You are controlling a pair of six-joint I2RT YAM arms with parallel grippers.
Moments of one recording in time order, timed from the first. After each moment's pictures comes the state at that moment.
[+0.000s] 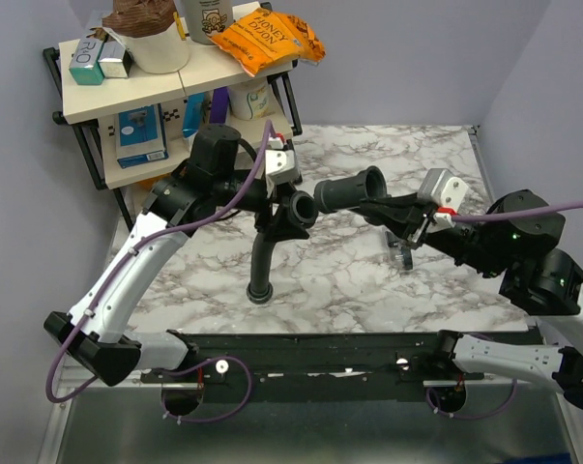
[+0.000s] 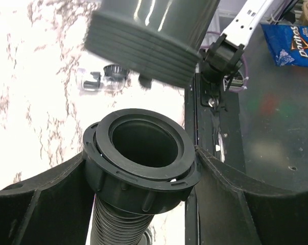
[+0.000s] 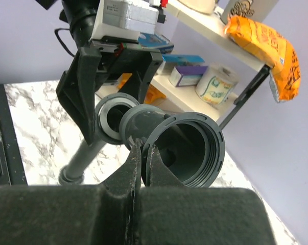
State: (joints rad) left arm -0.56 1.29 1.55 -0.77 0.94 0.30; right arm 1.02 0.88 1.42 -0.49 -0.02 -0.37
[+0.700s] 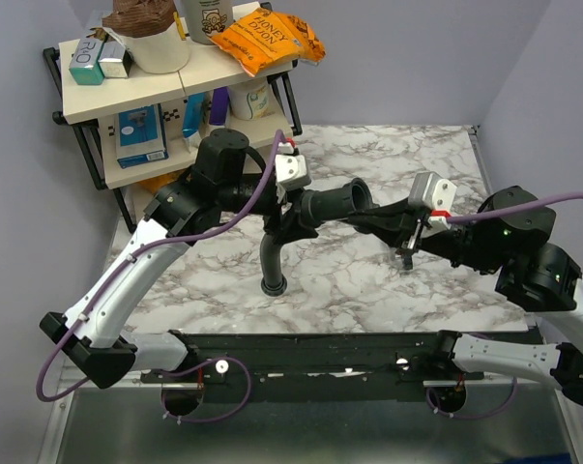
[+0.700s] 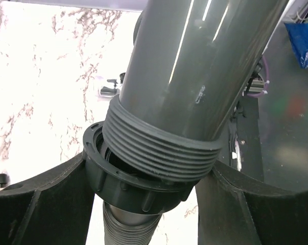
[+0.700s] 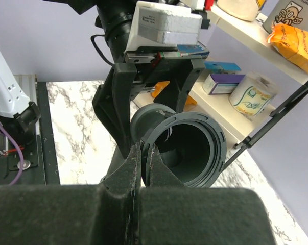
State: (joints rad) left arm -0.66 1.28 1.56 -0.71 0.78 0.28; right arm 1.04 0.91 1.45 -0.52 -0.14 -0.31
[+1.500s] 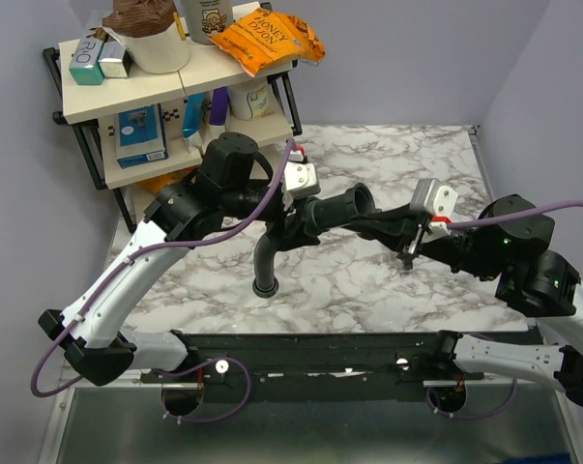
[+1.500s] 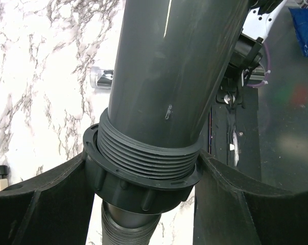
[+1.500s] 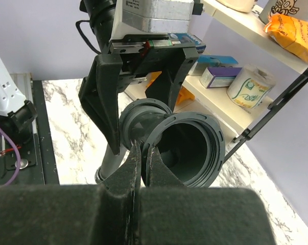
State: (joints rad) left arm -0.75 1.28 1.62 -0.81 0.69 0.30; right arm 1.04 0.88 1.39 -0.50 -0.09 -0.31
